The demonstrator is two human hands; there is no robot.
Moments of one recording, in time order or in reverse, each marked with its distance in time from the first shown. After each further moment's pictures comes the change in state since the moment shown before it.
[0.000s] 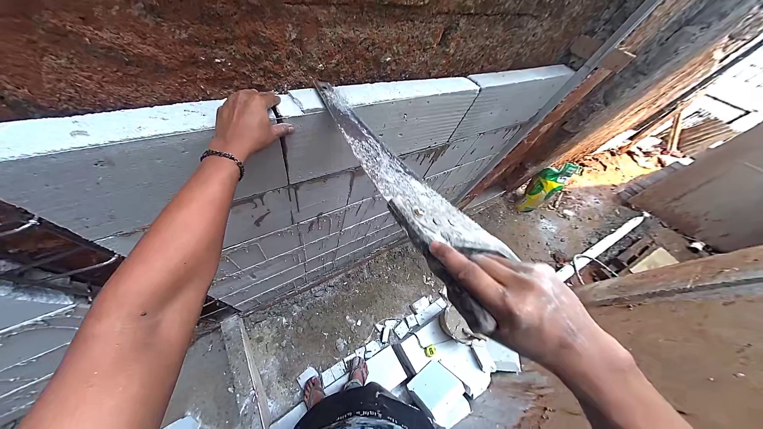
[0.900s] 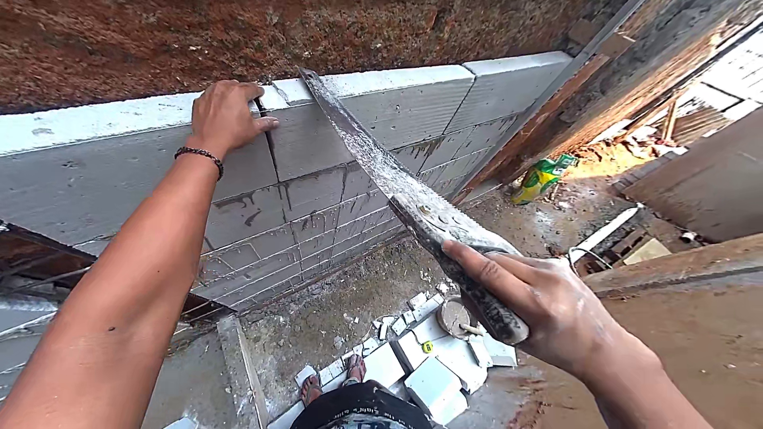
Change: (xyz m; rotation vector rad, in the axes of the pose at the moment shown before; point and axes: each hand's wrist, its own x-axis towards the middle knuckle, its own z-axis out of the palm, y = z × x) left_hand 0.000 0.003 0.002 0.003 -0.015 0.007; right_hand -0.017 0.022 -0.005 0.108 0.018 0.019
